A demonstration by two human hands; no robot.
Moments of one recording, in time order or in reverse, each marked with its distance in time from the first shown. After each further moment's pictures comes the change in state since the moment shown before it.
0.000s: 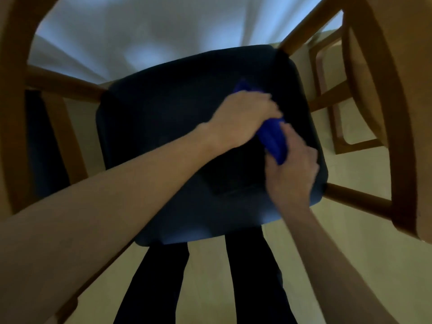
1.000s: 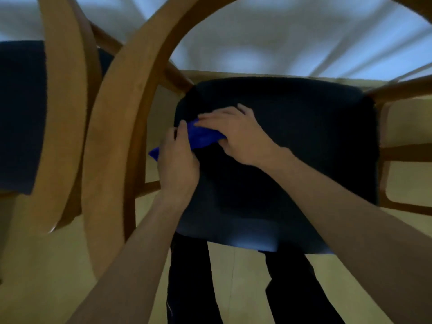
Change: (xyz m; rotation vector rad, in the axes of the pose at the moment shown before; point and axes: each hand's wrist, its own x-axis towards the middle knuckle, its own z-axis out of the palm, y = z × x) left_hand -0.210 -0.064 0.028 -0.332 0.494 -1.212; right_hand 0.036 -0.193 0.110 -0.230 -0.789 -1.055
